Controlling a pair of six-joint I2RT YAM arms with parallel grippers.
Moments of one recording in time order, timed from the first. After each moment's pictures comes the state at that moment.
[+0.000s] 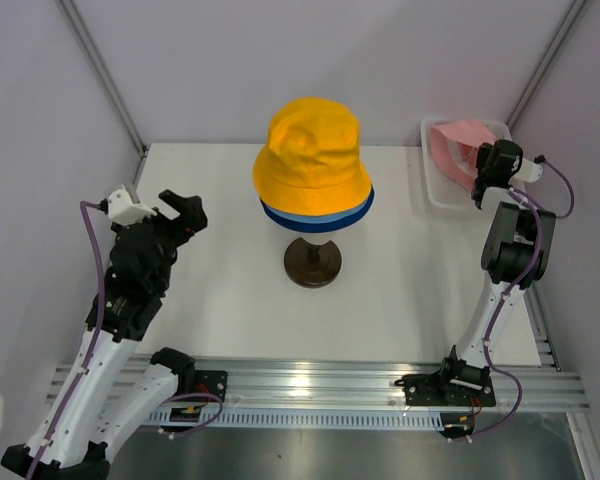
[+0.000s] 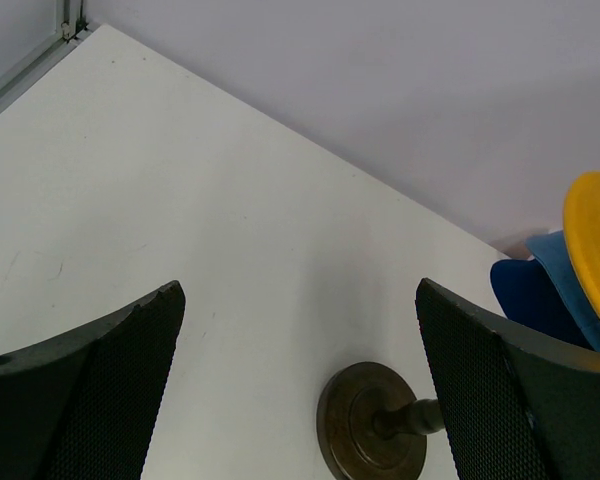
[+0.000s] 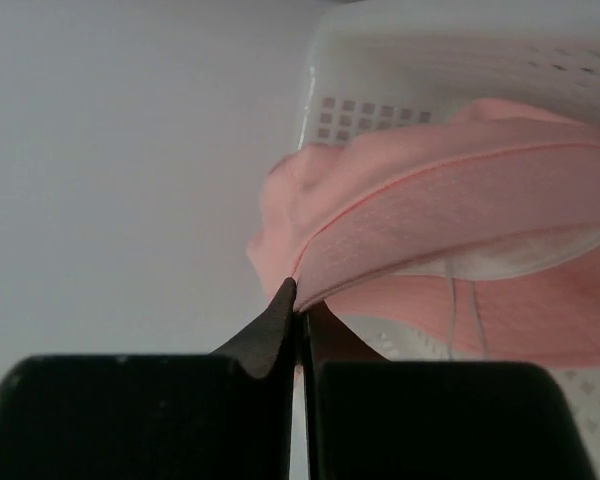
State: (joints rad) left arm -0.35 0.66 0.89 -0.36 -0.48 -0.57; right arm -0.25 2.16 1.51 0.44 0.23 1.36
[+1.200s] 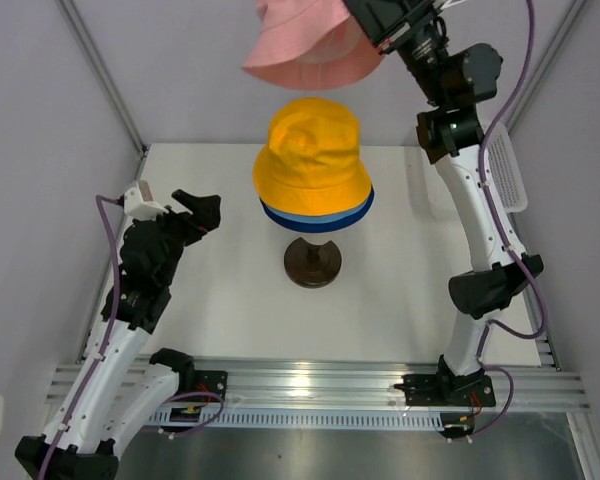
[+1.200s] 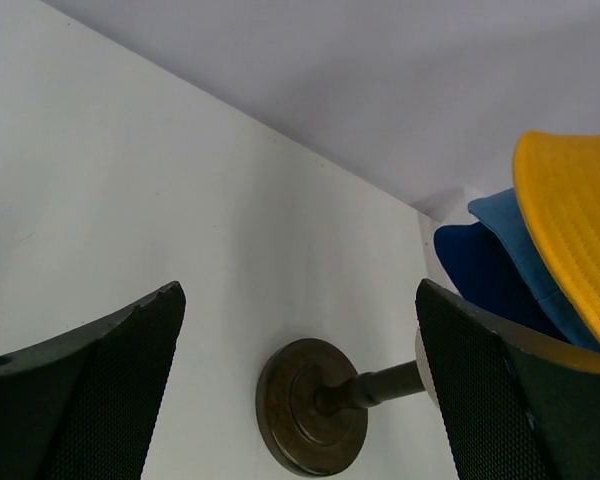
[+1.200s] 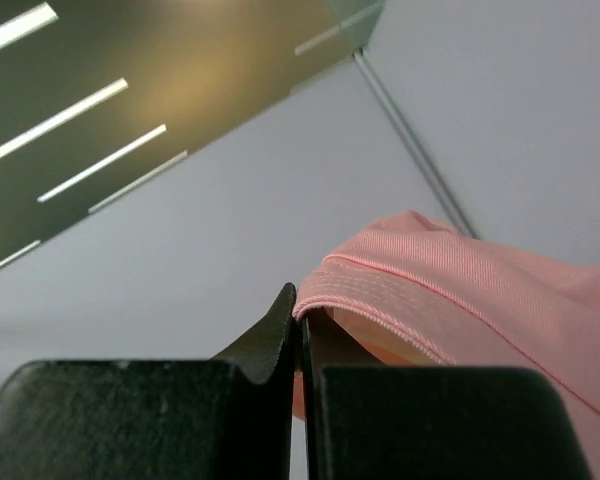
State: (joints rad) left arm -0.27 0.71 0.77 -0.17 -0.20 -0.65; right arm 0.35 1.90 2.39 0.34 -0.42 1.12
